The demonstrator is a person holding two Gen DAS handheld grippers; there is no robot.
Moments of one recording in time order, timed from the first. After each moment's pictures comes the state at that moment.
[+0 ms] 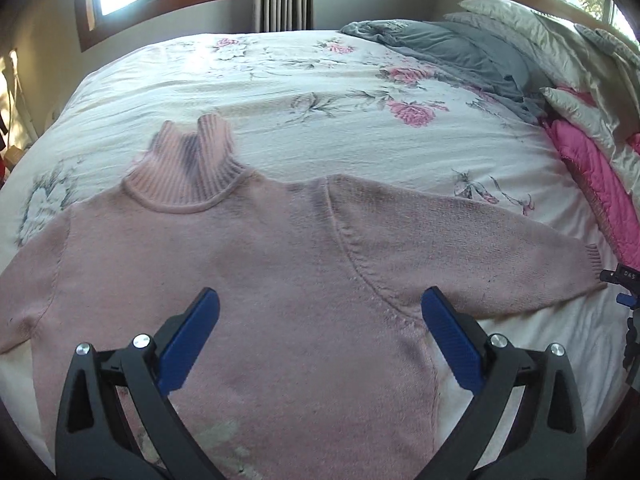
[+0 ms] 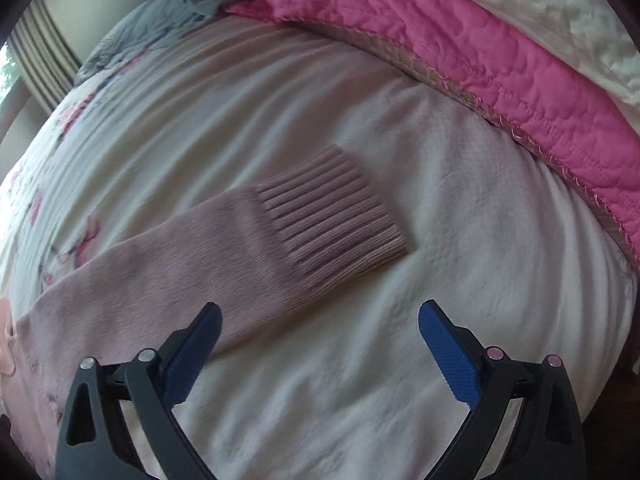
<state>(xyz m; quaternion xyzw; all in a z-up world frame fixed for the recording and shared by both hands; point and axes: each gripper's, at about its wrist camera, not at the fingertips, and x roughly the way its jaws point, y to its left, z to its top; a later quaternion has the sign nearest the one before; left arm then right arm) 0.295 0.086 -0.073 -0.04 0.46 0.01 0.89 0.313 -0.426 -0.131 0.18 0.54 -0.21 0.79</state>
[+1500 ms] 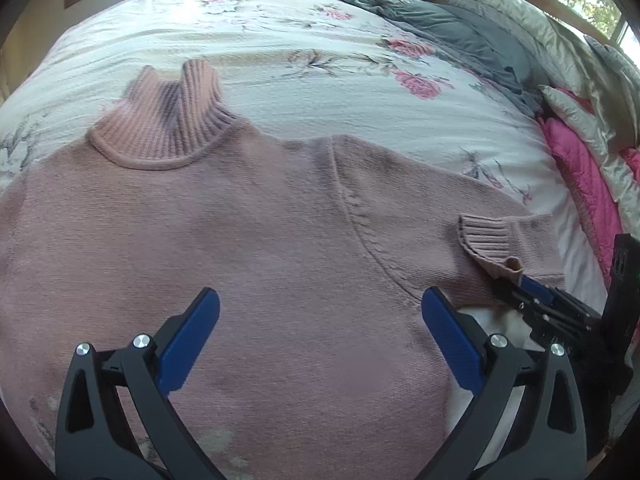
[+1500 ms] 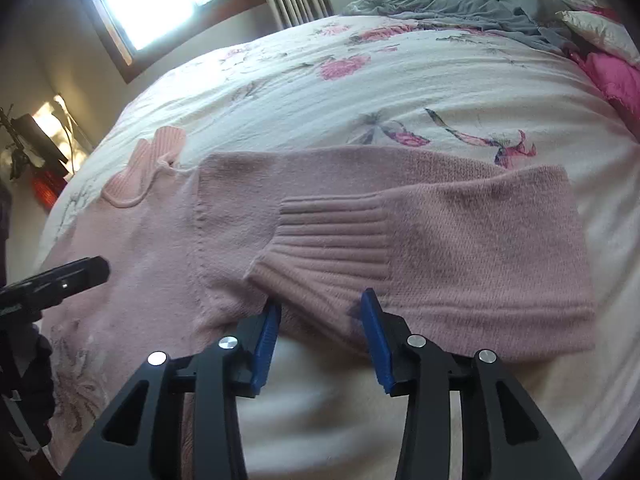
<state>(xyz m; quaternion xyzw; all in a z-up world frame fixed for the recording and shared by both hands) 0.307 0.115 -0.112 -0.11 0.51 -0.05 0.85 0.303 -0.125 -0.129 0.08 0.49 0.16 0.85</state>
